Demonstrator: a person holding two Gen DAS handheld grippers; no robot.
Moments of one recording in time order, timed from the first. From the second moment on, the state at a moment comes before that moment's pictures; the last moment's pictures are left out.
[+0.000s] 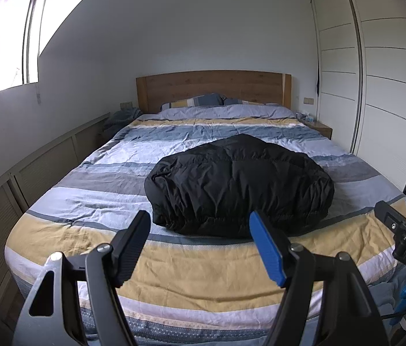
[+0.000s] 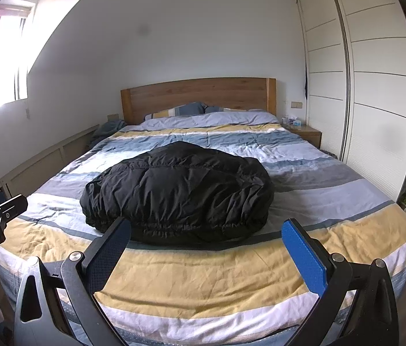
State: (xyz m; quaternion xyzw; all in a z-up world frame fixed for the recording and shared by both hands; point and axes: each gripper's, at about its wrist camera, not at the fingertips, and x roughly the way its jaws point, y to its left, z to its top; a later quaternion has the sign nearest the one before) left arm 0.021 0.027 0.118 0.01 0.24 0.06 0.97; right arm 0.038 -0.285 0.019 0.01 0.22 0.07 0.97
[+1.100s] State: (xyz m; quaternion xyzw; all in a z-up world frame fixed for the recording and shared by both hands) left arm 0.068 0.037 0.085 0.01 0.29 0.05 0.95; right arm 0.072 -0.278 -0.003 0.00 0.24 0.06 0.97
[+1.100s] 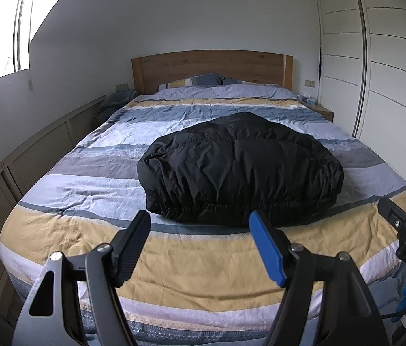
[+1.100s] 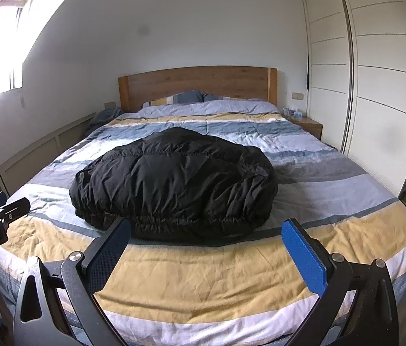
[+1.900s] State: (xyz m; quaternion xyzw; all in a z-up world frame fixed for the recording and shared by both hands) left arm 0.073 0.029 0.075 0.02 0.31 0.05 0.95; right arm 0.081 -0.286 -0.017 0.01 0.26 0.06 0.96
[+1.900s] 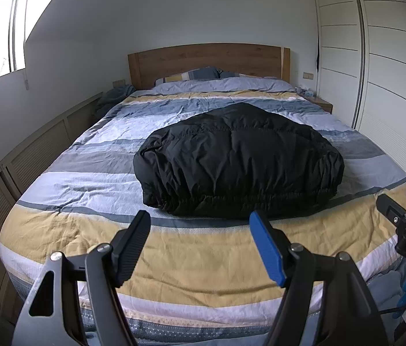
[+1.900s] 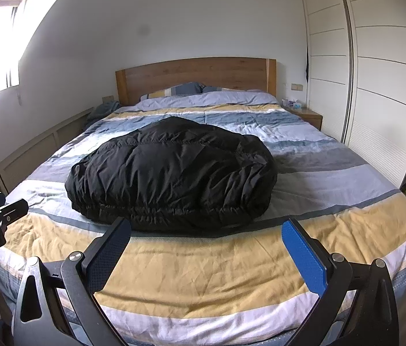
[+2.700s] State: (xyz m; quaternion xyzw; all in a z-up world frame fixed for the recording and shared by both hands) left arm 0.072 0.031 0.073 0.01 0.31 0.05 0.95; right arm 0.080 -0.291 -0.019 0.01 0.27 0.05 0.96
